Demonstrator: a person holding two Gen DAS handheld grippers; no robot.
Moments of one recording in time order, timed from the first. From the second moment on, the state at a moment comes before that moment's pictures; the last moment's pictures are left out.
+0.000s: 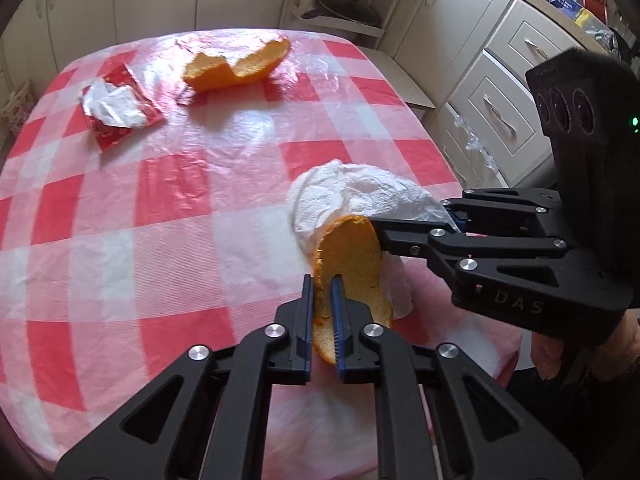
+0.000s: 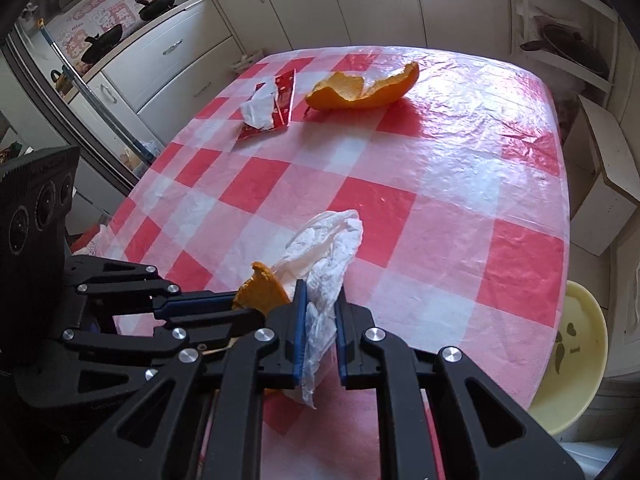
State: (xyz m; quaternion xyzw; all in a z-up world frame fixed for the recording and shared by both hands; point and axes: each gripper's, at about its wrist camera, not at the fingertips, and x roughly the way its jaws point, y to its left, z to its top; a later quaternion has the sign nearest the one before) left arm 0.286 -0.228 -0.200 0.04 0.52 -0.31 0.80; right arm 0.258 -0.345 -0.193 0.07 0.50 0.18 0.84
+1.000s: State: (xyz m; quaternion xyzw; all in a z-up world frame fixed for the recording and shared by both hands) left arm 0.297 -0.178 -0.196 0.04 0.51 -0.25 0.82; right arm 0.259 -0.324 -0.197 0.00 0.49 0.17 0.86
